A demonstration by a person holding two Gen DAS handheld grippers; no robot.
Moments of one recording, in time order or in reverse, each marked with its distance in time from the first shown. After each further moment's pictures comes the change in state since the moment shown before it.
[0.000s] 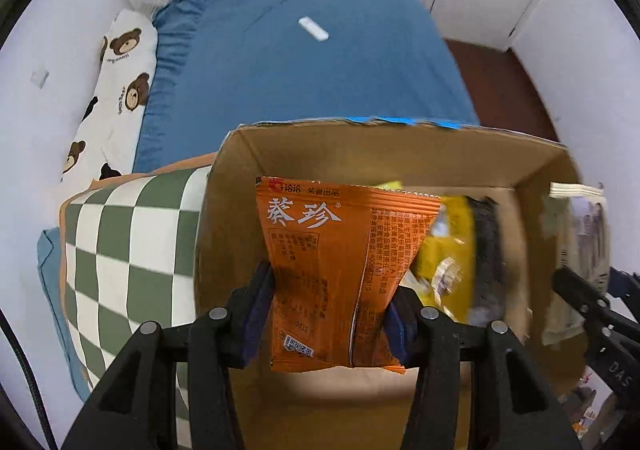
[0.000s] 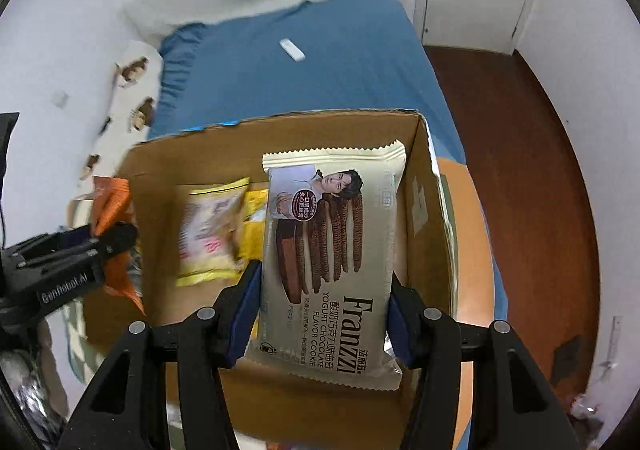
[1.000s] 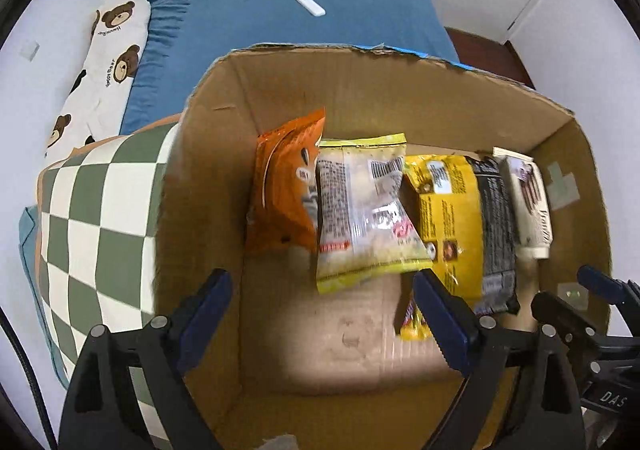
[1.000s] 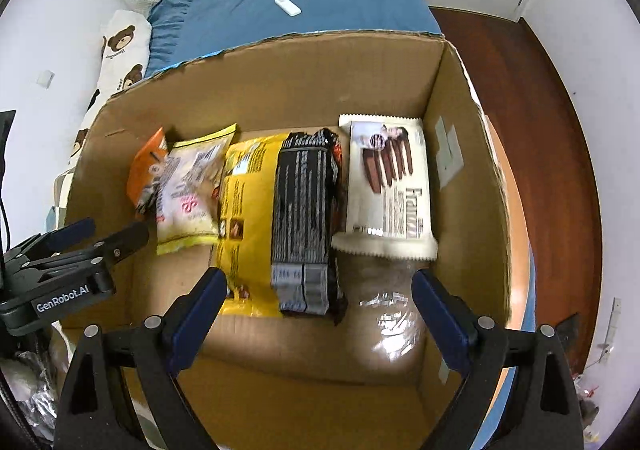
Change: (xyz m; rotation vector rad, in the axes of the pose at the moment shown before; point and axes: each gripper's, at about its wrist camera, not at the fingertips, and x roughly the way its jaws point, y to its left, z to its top) left arm 0.010 0.007 -0.050 -0.030 0.038 -0.064; right arm 0.045 0.007 -0.027 0.012 0.118 0.012
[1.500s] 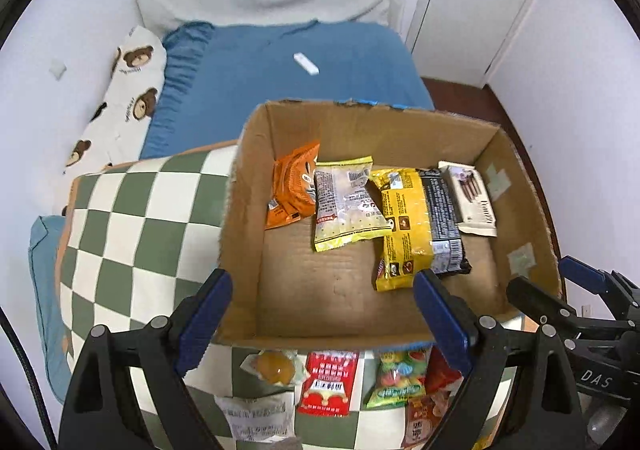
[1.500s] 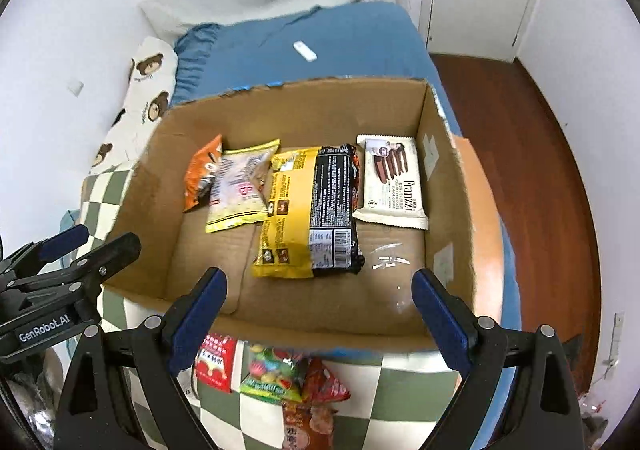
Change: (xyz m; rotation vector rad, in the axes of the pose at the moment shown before) left arm -0.108 -0.001 -0.078 0.012 -0.236 -0.023; right arm -0.085 0.022 -0.063 -0.045 -0.195 0.009
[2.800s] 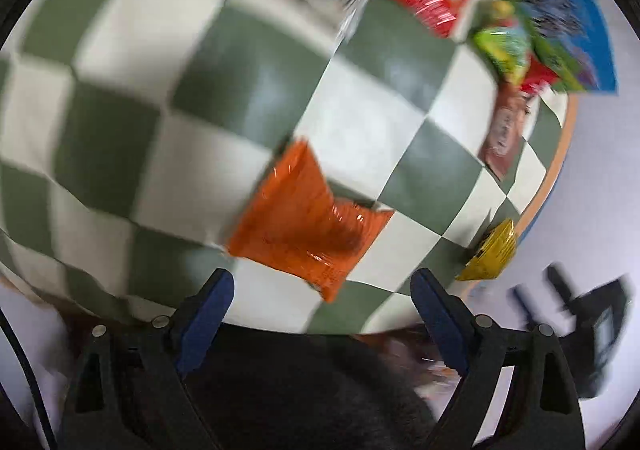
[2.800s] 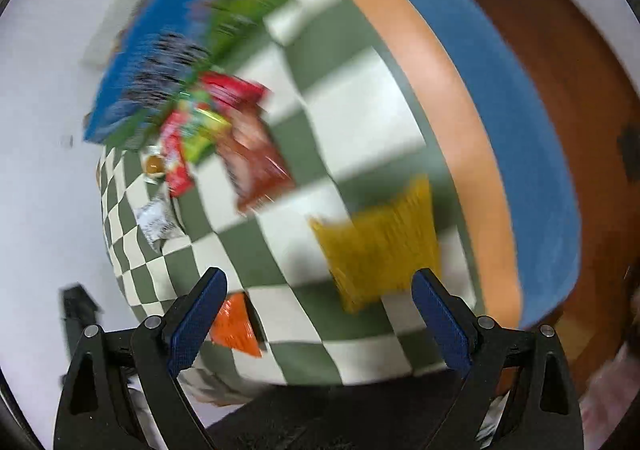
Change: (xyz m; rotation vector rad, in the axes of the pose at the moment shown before) left arm 0.065 0.087 -0.318 -0.494 0.660 -0.304; right arm -0.008 -0.095 -0.313 0.535 0.265 0.220
